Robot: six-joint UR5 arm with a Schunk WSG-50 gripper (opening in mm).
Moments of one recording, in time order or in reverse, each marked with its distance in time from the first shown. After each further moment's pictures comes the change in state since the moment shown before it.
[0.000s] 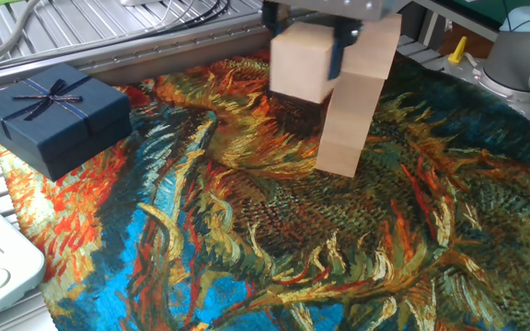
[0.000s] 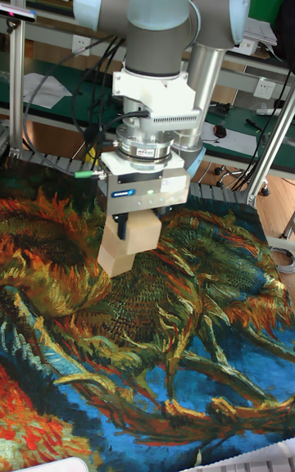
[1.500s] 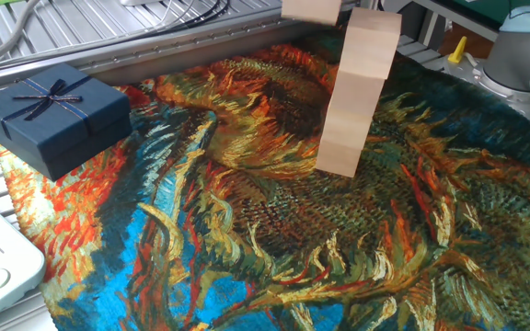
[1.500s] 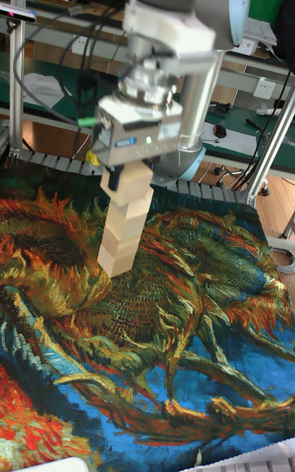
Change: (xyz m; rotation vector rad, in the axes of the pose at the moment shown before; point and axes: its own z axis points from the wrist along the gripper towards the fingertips) arm 0.046 -0.019 -0.093 0.069 0.119 -0.270
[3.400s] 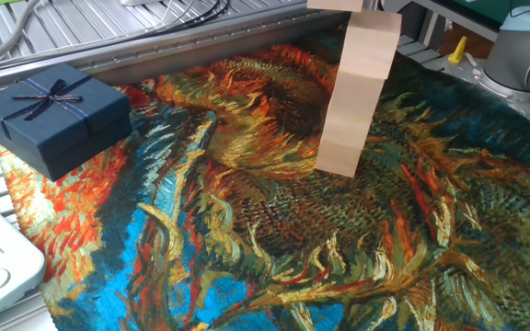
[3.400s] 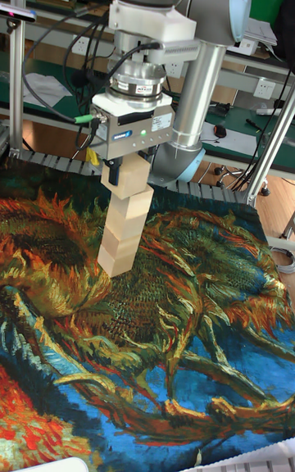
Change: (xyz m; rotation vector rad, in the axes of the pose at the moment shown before) arm 0.014 0.014 0.018 -0.017 -0.055 -0.052
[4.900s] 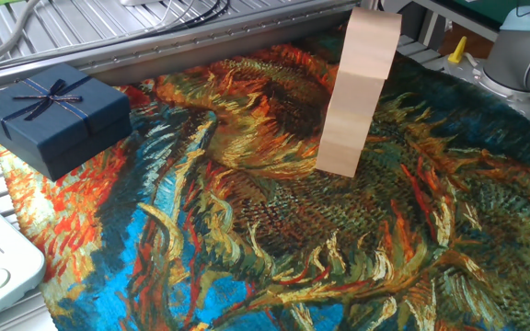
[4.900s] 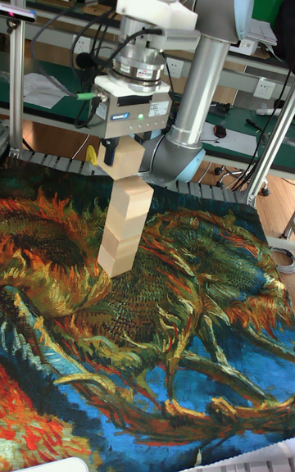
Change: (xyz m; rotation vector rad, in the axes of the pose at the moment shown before) arm 0.044 0.025 -0.008 0.062 0.040 0.014
